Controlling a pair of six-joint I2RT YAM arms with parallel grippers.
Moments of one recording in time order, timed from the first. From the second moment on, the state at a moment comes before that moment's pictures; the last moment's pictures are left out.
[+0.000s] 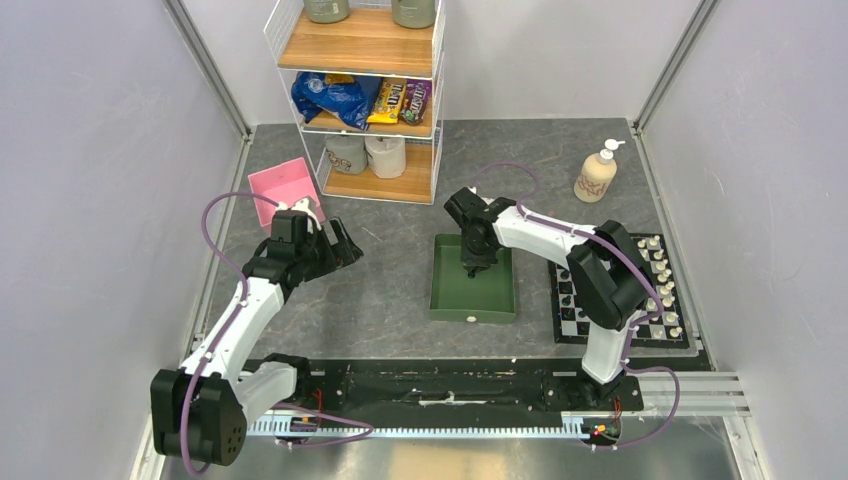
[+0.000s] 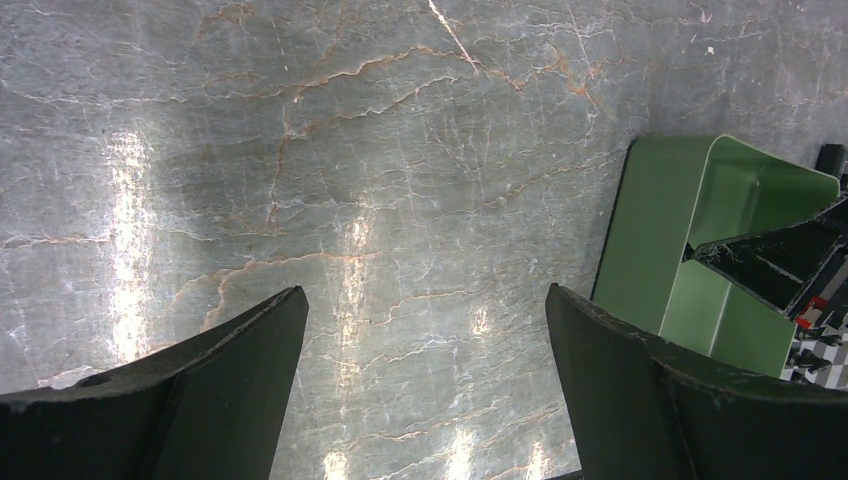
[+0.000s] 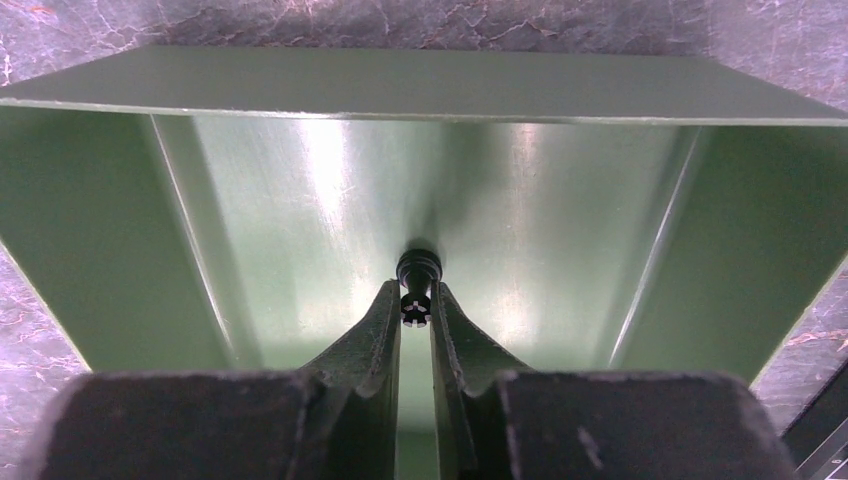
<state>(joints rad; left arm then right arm) -0.14 1.03 0.66 -0.43 0.16 -0.51 0.68 1.85 1.28 -0.72 0.16 0.71</state>
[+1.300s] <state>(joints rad) -0.14 1.03 0.66 -0.43 0.16 -0.51 0.41 0.93 0.68 -1.11 0.32 1.09</state>
